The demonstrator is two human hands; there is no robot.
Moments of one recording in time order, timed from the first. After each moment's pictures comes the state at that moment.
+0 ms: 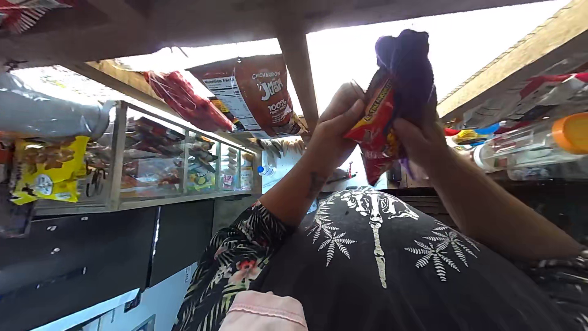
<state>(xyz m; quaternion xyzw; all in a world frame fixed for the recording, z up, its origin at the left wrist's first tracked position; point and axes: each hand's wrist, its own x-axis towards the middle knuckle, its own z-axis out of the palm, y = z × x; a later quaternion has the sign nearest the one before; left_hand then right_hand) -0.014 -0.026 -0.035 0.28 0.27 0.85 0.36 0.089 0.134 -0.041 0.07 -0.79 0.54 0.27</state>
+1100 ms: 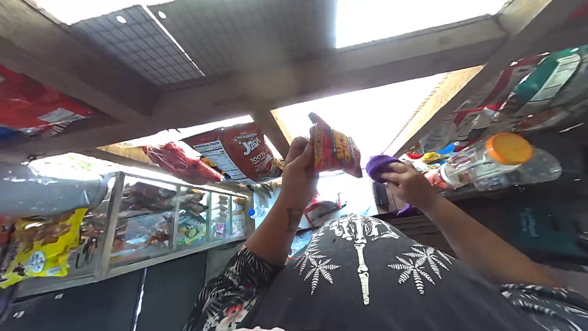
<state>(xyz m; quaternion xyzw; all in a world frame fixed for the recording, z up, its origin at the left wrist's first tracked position) -0.021 -0.017 -0.037 0.18 0.36 0.86 0.31 0.178 0.218 -0.137 -0.05 -0.96 0.20 0.19</state>
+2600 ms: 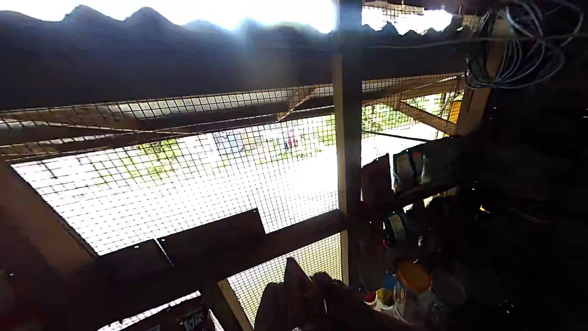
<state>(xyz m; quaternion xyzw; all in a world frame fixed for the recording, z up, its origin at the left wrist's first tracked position) 0.044 0.046 0.014 0.34 0.35 0.84 0.23 0.164 0.233 -0.034 -0.08 -0.86 0.47 0.19</state>
